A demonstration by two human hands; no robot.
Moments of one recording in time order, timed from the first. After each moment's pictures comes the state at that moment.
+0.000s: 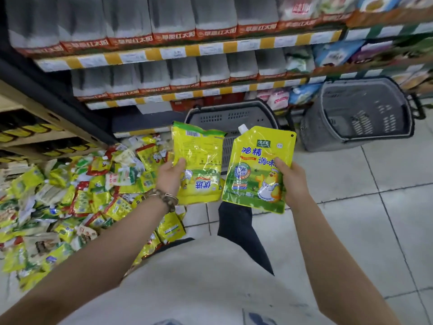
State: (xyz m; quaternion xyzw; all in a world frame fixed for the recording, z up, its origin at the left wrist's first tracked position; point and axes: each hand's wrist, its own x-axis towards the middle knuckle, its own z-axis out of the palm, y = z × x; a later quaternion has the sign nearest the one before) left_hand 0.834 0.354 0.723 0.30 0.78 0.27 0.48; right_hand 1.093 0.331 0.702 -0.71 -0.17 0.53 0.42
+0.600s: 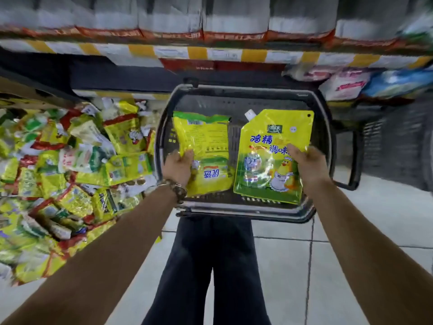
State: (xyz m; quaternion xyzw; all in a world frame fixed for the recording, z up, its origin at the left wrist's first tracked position) left_hand 0.913 0.589 0.401 0.20 0.84 0.22 0.46; right_hand 1.175 0.631 0.403 -0.76 -0.27 0.55 0.23
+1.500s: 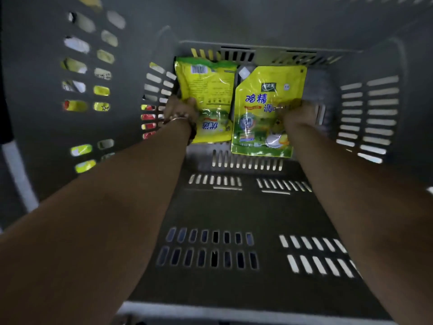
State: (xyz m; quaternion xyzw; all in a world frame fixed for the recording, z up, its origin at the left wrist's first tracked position) left_hand 0.896 0.665 0.018 0.21 0.86 0.04 0.47; right_hand 1.130 0.683 -0.031 -0.85 -0.30 0.44 0.03
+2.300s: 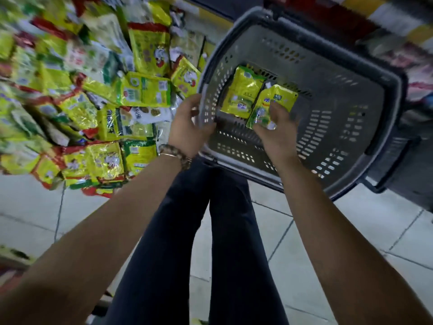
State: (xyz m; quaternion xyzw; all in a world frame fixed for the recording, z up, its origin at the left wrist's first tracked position) left_hand 0.843 0.518 0.393 0.26 0.80 0.27 0.47; right_hand 1.018 0.595 0.375 -0.66 -0.55 0.50 0.04
